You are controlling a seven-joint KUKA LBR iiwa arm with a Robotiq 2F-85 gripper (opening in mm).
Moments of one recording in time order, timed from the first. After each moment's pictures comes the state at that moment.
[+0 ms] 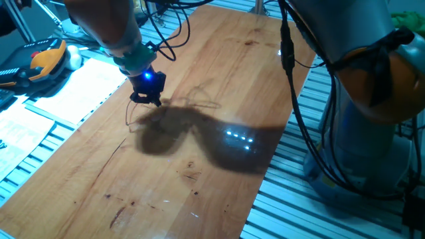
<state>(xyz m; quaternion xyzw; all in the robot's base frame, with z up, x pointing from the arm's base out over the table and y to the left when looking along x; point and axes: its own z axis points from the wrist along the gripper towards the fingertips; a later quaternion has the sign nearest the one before) 0.575 0.055 0.056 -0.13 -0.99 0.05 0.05</state>
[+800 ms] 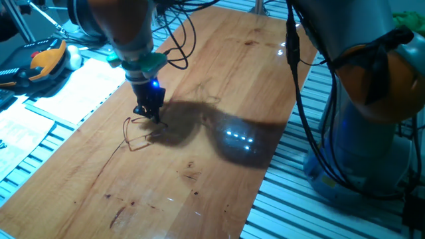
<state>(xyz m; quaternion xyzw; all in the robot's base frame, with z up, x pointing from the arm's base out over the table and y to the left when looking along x) 0.554 0.092 0.048 0.01 -1.00 0.00 0.03</state>
